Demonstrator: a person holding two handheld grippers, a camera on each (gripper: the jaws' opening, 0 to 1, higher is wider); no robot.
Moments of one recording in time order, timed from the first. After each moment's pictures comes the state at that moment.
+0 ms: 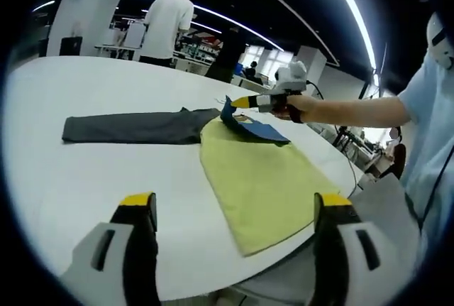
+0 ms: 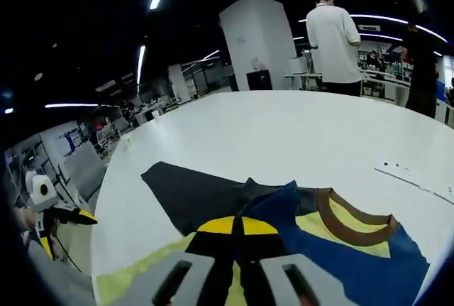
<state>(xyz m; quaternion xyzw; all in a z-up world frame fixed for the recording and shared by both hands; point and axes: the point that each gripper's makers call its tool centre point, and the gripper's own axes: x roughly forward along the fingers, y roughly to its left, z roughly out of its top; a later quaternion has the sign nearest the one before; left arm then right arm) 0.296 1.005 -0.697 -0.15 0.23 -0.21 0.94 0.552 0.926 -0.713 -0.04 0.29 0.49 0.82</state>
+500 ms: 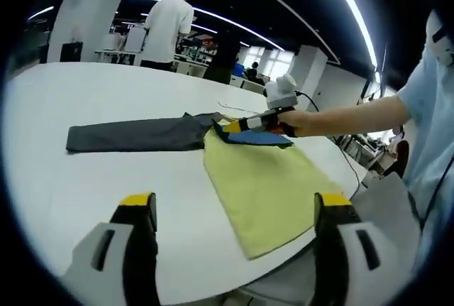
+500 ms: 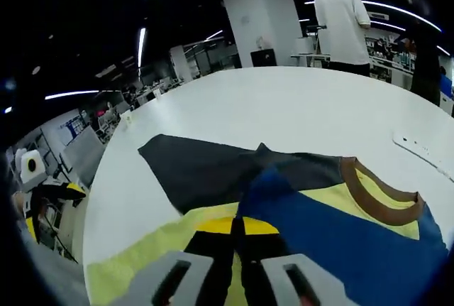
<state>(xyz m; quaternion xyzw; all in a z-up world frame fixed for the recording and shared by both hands) 0.299 1.011 -0.693 -0.12 0.23 -0.21 0.94 0.533 0.939 -0.750 -0.05 0.33 0.50 0.80</state>
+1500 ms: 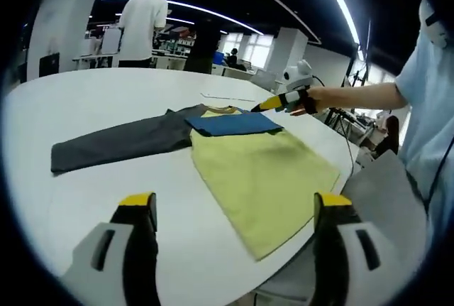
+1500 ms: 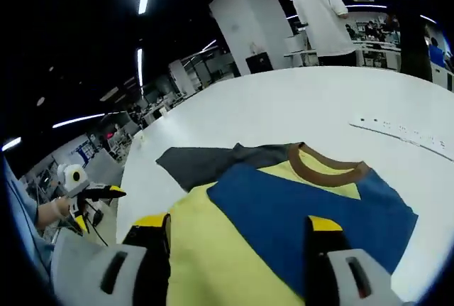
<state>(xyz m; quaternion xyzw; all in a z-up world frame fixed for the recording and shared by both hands) 0.308 1.001 -0.699 -0.08 0.25 -0.27 0.93 0.535 0.812 -0.703 0.04 0.35 0.49 0.80</state>
